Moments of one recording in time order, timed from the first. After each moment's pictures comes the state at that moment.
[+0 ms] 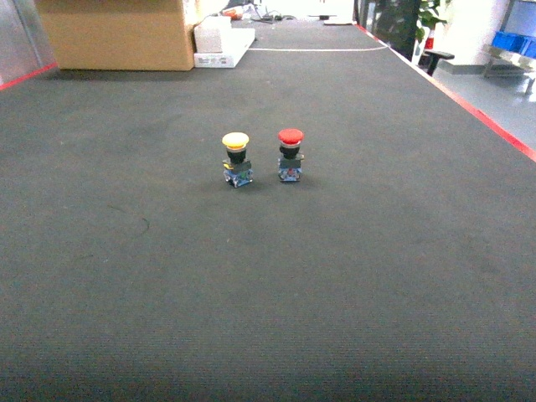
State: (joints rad) left arm 0.04 0.09 0.09 -0.10 -0.05 -0.05; right arm 0.00 0.00 0.01 0.00 0.00 0.00
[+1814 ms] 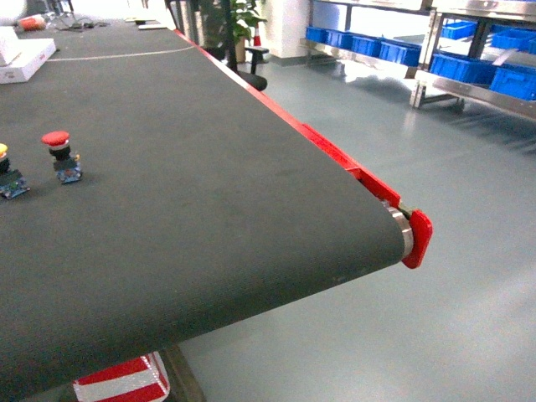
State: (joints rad) left arm 0.04 0.09 0.09 -0.10 -0.05 -0.05; right arm 0.00 0.00 0.01 -0.01 0.00 0.00
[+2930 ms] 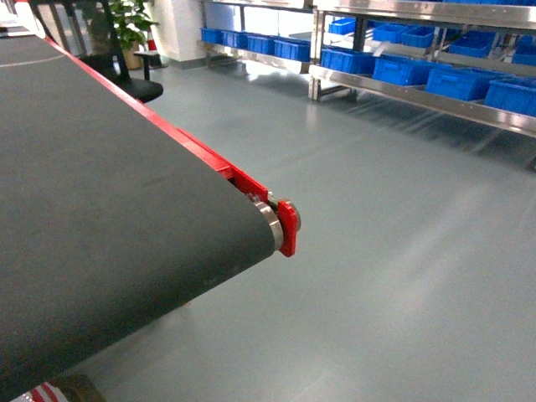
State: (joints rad) left arm 0.04 0.08 0.09 -0.10 -0.05 -0.05; right arm 0.00 0.00 0.01 0.00 0.00 0.00
